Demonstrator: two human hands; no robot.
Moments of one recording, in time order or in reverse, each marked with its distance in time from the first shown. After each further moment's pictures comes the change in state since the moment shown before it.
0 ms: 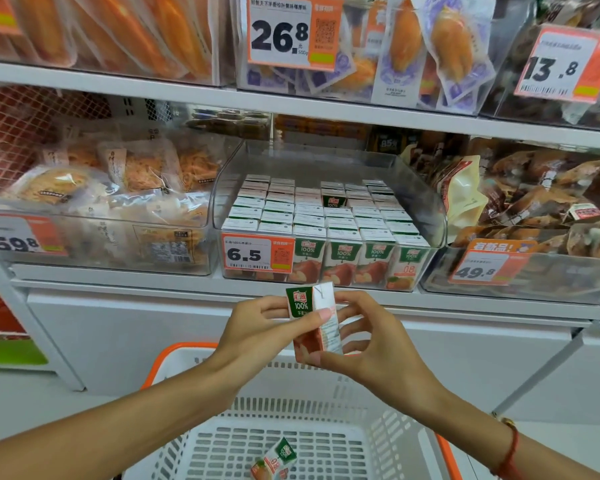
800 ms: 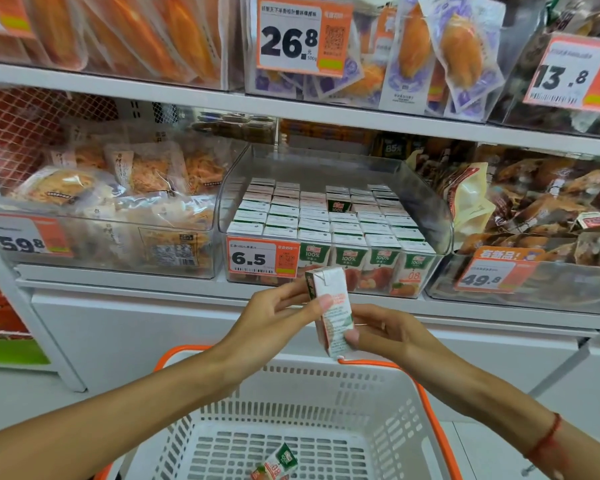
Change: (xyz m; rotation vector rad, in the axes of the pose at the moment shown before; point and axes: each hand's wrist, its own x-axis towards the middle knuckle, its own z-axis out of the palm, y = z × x) left_hand 0.006 0.010 -0.005 -0.042 -0.280 0.236; right_hand 0.011 -0.002 -0.032 0.264 -0.331 0.201
